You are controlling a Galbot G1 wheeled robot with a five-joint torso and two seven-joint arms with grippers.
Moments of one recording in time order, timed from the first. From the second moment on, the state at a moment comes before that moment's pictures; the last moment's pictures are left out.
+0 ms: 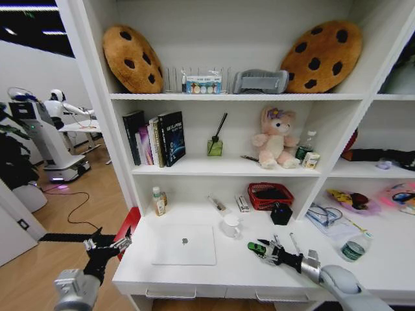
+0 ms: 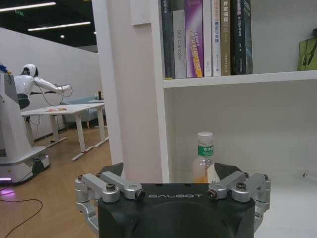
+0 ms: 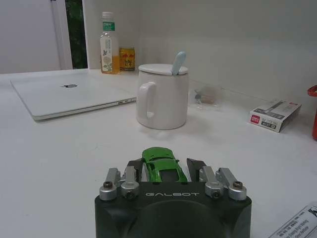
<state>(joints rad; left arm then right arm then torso) 1.89 -1.12 -0.78 -2.43 -0.47 0.23 -0.28 -1.33 0.81 0.52 1.39 0.48 0.19 -0.89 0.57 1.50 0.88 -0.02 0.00</state>
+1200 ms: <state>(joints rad) 1.89 -1.12 -0.78 -2.43 -0.47 0.23 -0.28 -0.43 0.48 0.04 1.51 0.96 -0.04 -0.76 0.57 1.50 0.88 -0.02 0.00</state>
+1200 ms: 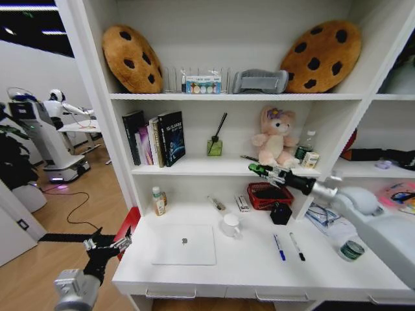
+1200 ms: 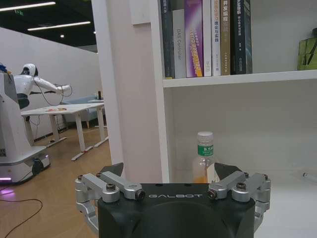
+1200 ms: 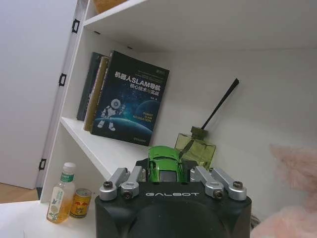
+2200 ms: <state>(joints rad) 1.89 -1.12 -0.78 -2.43 -0.47 0.23 -0.28 0.01 0.75 -0.43 1.18 0.92 -0.11 -0.80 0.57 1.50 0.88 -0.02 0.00</state>
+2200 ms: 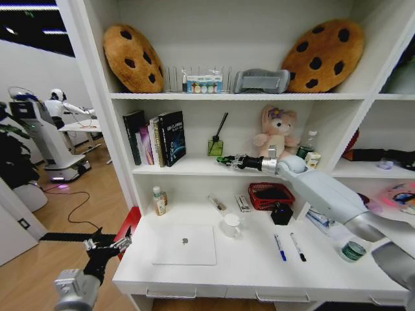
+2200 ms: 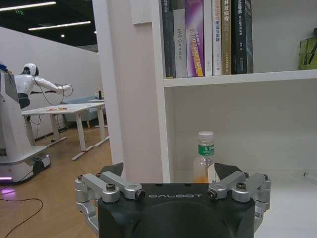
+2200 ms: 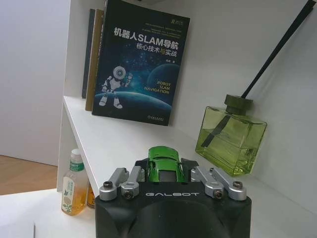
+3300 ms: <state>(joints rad) 1.89 -1.12 -0.78 -2.43 -0.47 0.23 -0.28 -1.45 0.71 0.78 2.10 0.95 -0.40 0.34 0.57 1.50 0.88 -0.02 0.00</state>
